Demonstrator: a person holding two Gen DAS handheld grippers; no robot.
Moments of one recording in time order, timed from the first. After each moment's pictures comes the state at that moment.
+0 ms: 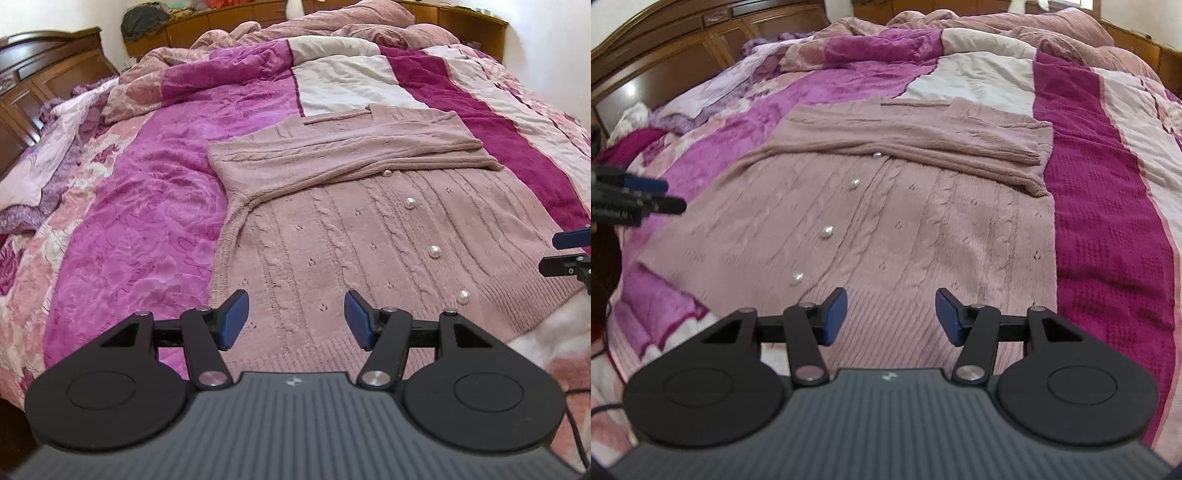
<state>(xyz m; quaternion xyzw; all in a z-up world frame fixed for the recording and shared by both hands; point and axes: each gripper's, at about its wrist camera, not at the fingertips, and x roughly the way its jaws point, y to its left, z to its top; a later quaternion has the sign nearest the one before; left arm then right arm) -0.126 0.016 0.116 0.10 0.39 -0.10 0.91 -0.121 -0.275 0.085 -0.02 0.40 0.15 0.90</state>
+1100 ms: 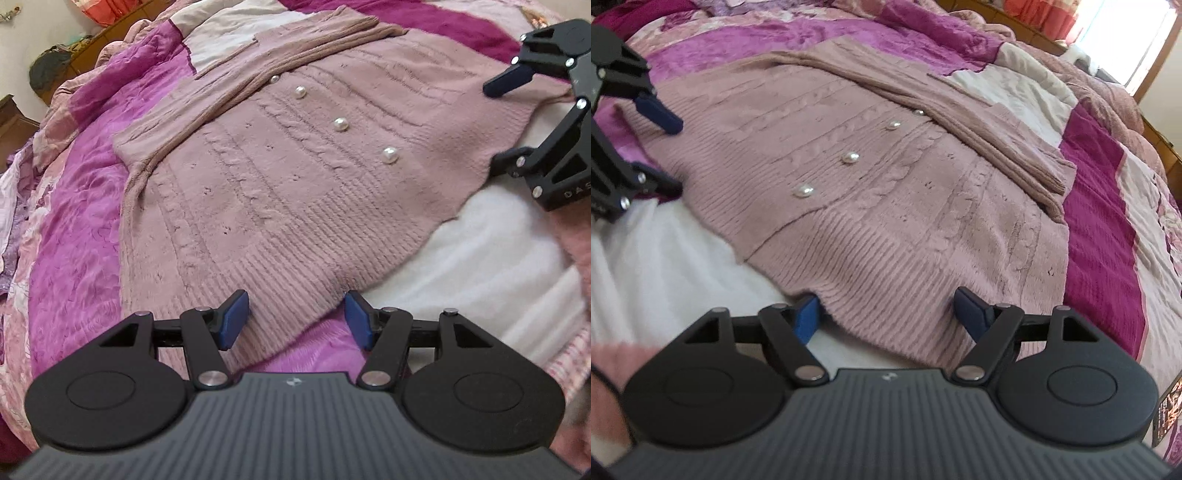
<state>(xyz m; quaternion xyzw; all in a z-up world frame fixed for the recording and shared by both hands) -0.162 -0.044 0.036 0.27 0.42 -0.18 0.85 -0.138 -0.223 0.038 -0.23 0.38 0.14 0.88</state>
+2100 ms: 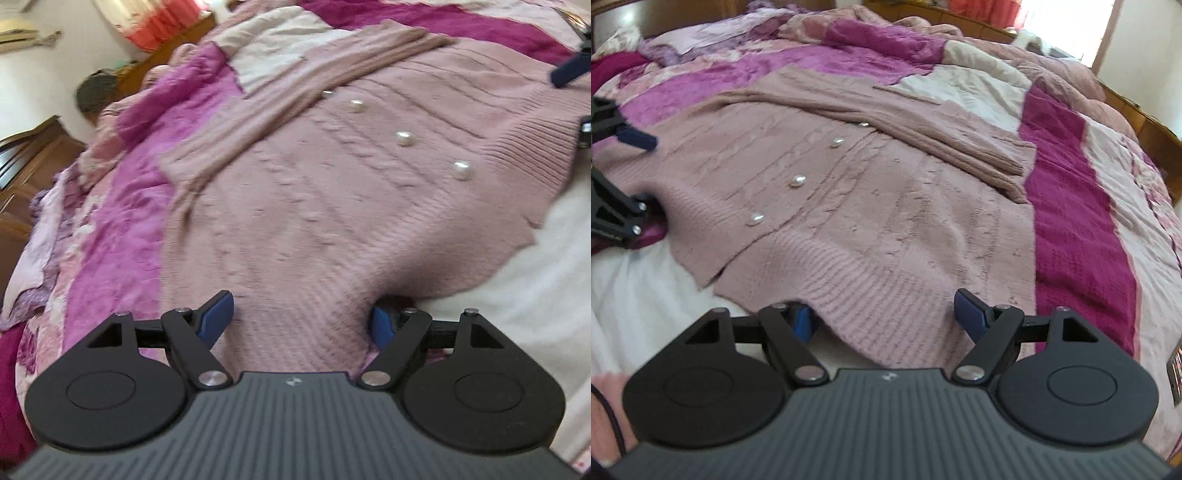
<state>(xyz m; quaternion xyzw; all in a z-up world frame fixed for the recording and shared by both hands) -0.139 -0.039 0.019 0.29 0.35 -0.10 0.88 -0.136 -0.252 0.045 -0.15 0.36 0.09 0.92</state>
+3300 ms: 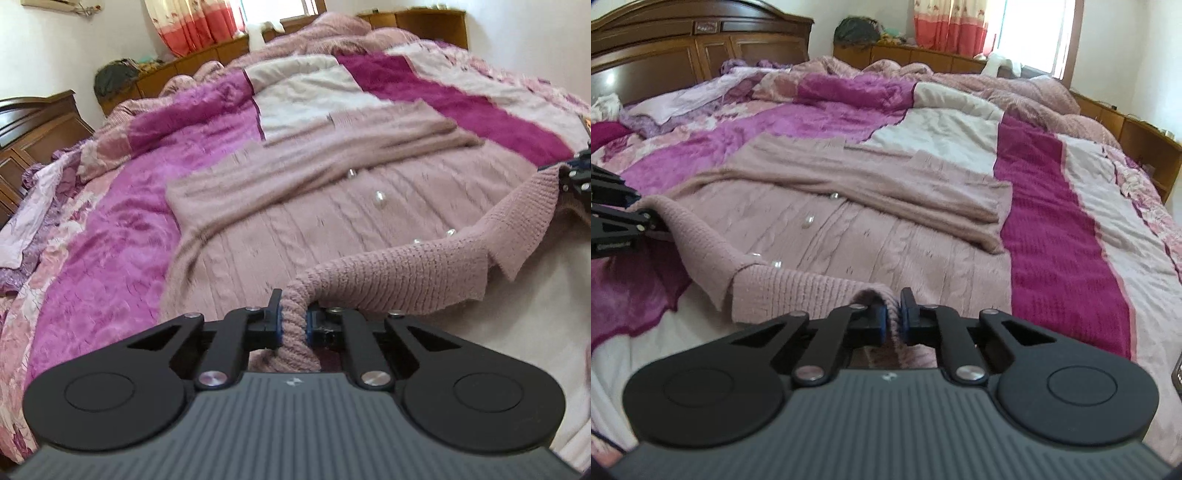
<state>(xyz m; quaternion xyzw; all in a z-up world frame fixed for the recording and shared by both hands) -0.116 -0.037 0.064 0.17 0.31 -0.12 0.93 -0.118 -0.266 0.076 -0.09 0.29 0.08 0.95</state>
